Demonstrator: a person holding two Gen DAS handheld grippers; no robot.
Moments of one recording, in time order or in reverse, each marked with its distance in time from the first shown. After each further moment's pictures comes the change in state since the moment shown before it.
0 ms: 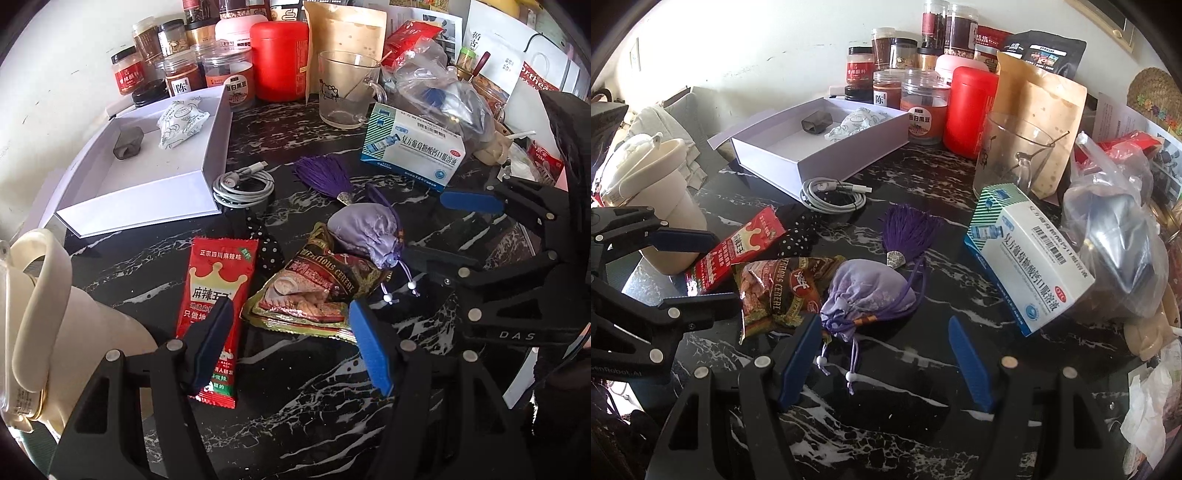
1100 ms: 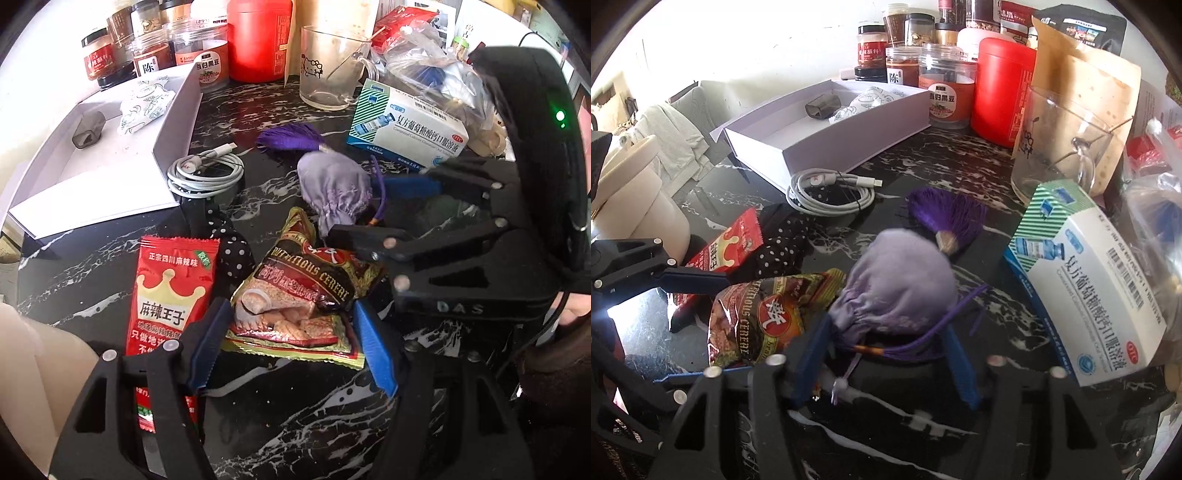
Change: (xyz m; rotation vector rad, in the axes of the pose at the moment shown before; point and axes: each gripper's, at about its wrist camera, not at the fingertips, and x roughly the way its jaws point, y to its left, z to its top) left arm 0.047 -0.001 0.006 0.011 0.023 -0.114; right arm 0.063 -0.006 0.021 -0.006 0.042 0.101
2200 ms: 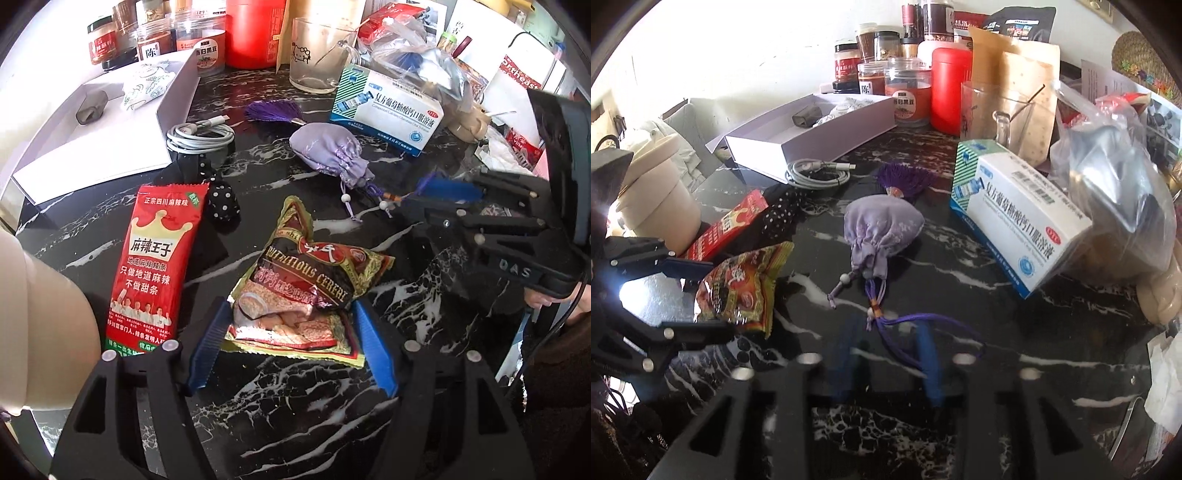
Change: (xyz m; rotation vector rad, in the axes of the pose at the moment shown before) left arm -0.016 -0.010 -0.035 -0.010 0.025 -0.026; right arm -0.055 -0.009 -0.056 0.059 -0.064 -0.066
